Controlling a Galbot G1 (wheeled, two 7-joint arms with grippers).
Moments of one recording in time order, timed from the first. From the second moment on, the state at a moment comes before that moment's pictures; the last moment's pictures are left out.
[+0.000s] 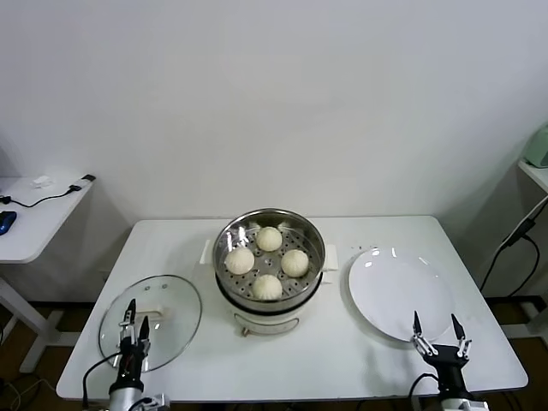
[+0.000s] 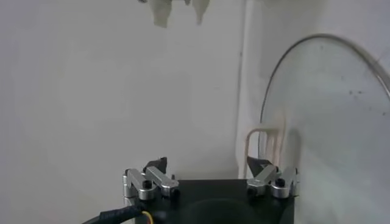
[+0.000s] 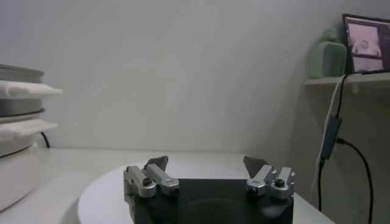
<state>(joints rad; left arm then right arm) 1.51 -1.38 -0.63 -1.58 1.28 0.08 -0.43 -1.61 1.34 0.70 1.69 0.23 0.37 0.02</state>
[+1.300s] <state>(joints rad) 1.37 -1.36 -0.64 -1.35 1.28 0.03 -0.49 -1.62 1.39 0.71 1.70 0.22 0.38 0.03</state>
